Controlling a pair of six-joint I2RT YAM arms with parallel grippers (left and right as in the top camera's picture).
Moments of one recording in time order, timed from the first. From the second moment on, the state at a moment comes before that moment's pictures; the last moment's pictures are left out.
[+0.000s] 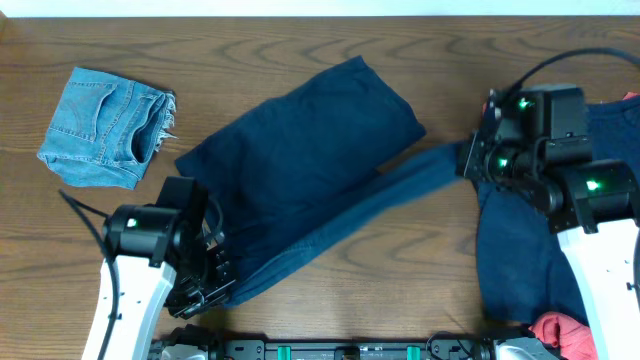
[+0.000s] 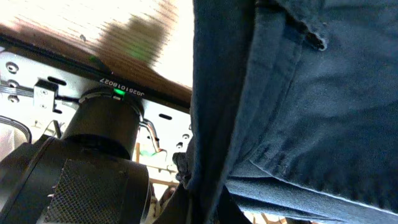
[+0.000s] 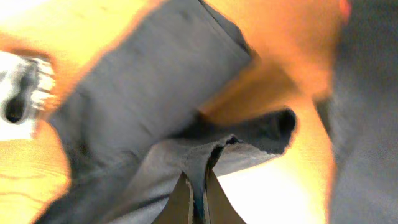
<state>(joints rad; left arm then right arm) -0.13 1.07 0.98 -1.64 0.22 -0.59 0.16 1.23 1.34 -0.98 -0.22 0.38</state>
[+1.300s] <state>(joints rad) 0.02 1.28 0.98 -0.98 -0.09 -0.63 0.24 1.98 1.35 0.20 -0.37 0.43</state>
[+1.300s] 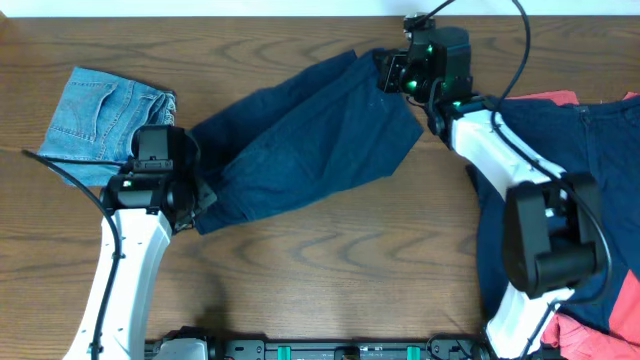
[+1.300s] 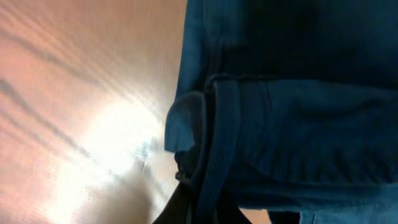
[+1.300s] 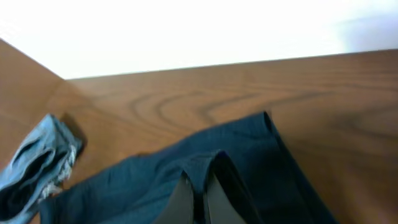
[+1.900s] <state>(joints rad) 0.03 1.43 0.98 -0.95 -0.24 -0.61 0.21 2.04 1.36 -0.14 -0.34 0.32</state>
